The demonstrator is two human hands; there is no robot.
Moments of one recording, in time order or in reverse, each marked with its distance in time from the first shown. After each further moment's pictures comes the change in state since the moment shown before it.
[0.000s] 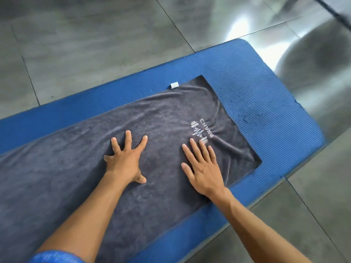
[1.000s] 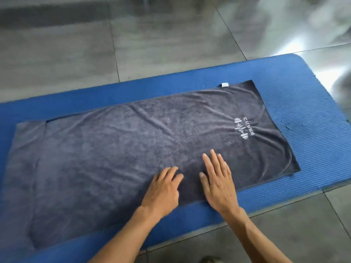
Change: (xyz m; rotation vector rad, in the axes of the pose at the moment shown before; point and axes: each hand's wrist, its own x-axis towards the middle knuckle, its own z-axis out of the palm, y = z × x) left_hand -0.140 -0.012 0.132 -0.184 0.328 0.226; right_hand -0.075 -0.074 0.012 0.164 0.043 -0.127
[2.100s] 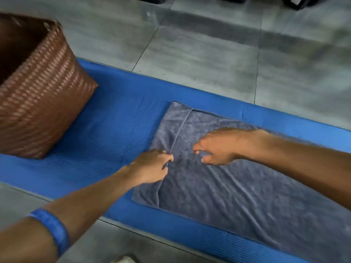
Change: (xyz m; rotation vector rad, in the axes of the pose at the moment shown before) left_hand -0.224 -0.309 -0.092 -0.191 0.105 -0.401; right_hand 0.120 -0.470 -0.068 -0.762 -0.835 -1.019
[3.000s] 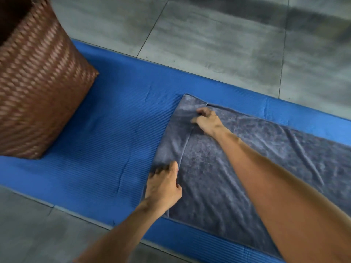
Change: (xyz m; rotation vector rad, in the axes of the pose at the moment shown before) left_hand 0.001 0.002 0.069 -0.179 0.206 -0.343; right_hand 0.196 0.046 0.050 1.401 0.507 0.561
